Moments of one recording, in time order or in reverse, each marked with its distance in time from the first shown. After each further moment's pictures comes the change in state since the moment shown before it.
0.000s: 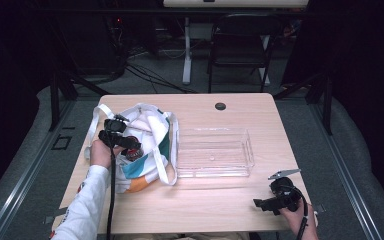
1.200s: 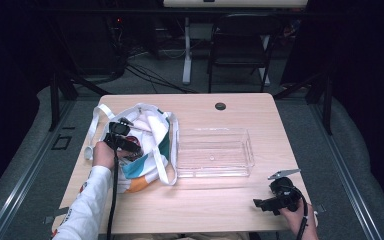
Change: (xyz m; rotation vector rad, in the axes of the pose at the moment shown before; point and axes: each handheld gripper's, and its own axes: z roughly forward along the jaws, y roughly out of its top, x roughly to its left) left arm -0.005 -0.002 0.013 0.049 0.016 0.035; right arm 0.000 0.000 -0.001 0.005 0.001 -0.012
